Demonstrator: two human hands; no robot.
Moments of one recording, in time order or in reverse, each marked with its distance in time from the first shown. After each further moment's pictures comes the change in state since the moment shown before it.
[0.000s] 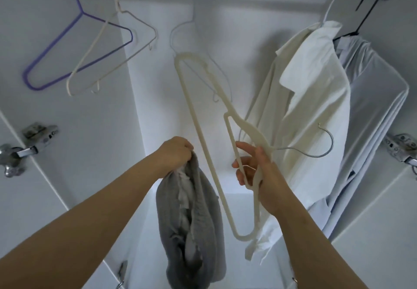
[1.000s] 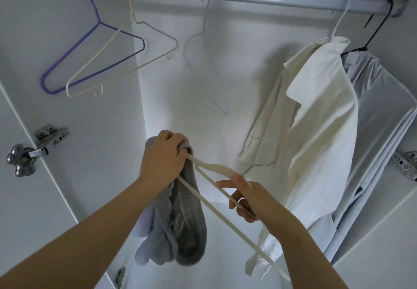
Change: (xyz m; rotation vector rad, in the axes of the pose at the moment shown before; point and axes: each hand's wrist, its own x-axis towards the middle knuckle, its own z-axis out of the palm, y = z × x) left_hand -0.016 -0.024 -0.011 0.270 0.534 0.405; right_hand -0.004 0.003 0.013 -0.477 -0.136 0.260
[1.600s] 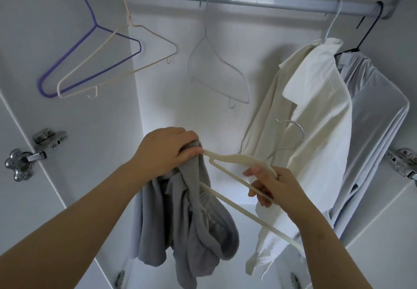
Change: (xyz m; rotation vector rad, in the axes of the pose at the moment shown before) left_hand 0.019 0.003 -0.028 0.171 -0.116 0.495; right_hand -0.011 -0.009 -0.032 0.001 0.254 -0.213
